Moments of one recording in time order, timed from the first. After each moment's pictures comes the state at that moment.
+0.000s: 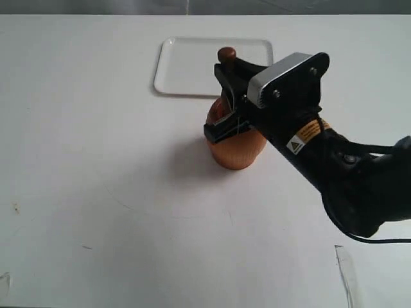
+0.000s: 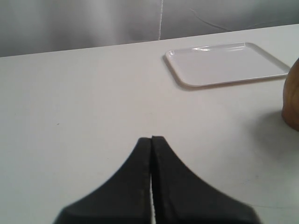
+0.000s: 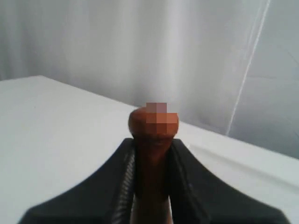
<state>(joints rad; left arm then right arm) 0.02 0.00 0.00 0.07 0.44 0.35 0.87 1.81 -0.49 0.13 -1.22 -0.11</state>
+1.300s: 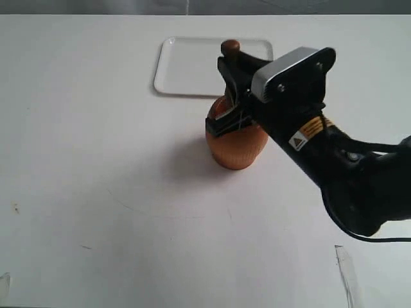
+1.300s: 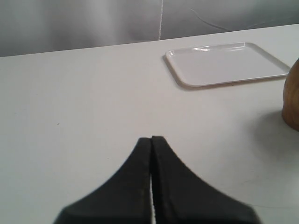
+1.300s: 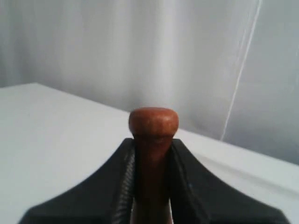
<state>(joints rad) 0.02 0.00 0.00 0.07 0.44 0.35 0.87 1.78 -0.49 0.16 -1.22 -0.11</state>
